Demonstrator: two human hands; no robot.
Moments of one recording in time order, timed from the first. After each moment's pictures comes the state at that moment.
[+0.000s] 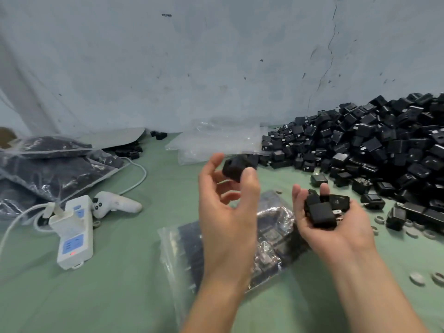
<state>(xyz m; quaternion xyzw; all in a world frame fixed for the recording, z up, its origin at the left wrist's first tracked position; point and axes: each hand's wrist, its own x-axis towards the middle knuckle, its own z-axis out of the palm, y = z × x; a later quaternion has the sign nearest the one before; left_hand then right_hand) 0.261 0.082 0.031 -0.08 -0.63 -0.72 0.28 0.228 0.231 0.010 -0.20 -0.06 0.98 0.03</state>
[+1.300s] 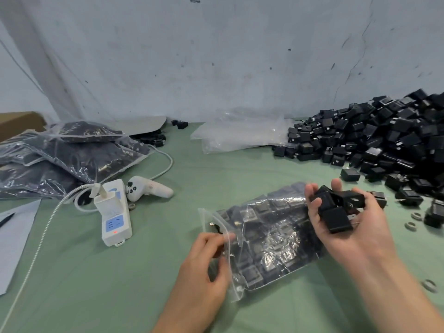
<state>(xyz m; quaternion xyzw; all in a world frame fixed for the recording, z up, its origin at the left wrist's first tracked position) 0.302 -0.058 -0.056 -0.12 -0.87 -0.45 0.16 0.244 0.187 0.000 -0.14 -0.17 0.98 -0.01</state>
